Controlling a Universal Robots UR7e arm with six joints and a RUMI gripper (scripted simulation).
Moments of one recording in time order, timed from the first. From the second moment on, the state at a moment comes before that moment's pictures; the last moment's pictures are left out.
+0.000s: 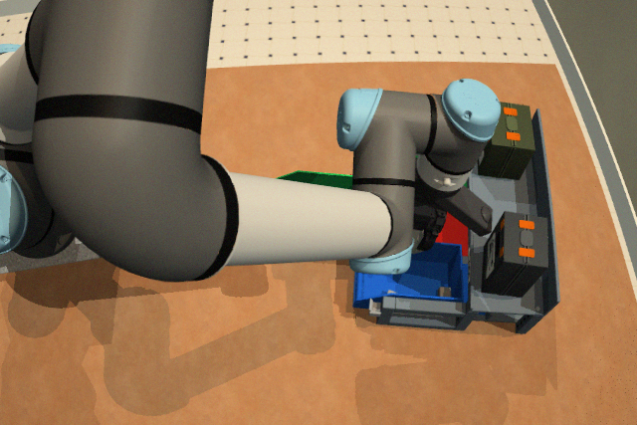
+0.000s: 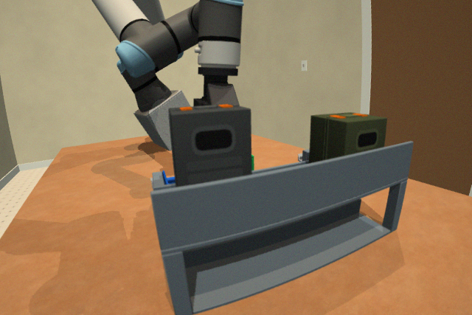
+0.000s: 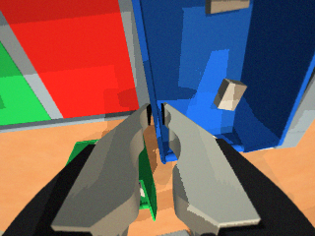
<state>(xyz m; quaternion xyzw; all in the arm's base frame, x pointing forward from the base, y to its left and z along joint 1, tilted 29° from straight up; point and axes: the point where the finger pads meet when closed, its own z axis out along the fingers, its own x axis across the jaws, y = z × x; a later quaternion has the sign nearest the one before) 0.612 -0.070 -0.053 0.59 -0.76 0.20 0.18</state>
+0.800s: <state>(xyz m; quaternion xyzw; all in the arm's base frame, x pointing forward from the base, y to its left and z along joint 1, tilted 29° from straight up) 0.611 -0.070 -0.051 0.59 -0.76 0.20 0.18</state>
